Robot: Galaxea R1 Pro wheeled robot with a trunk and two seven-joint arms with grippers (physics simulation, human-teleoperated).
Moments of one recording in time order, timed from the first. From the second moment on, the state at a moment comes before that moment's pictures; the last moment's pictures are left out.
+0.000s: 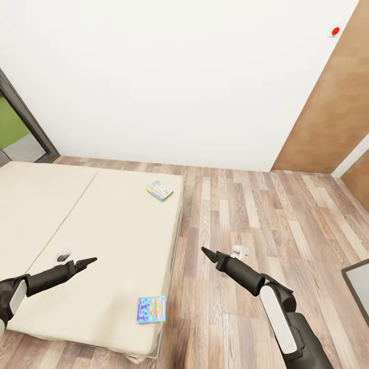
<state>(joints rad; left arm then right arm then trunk) -0.71 0.41 0.47 -0.49 0.01 0.55 -1.11 -0.32 0.03 0.01 -1.44 -0.56 0.58 0.40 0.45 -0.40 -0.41</state>
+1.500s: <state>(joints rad) -0.72 0.38 0.47 -0.49 0.01 0.56 -1.04 -0.32 0.03 0.01 -1.35 -0.56 0.52 0.39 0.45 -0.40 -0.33</state>
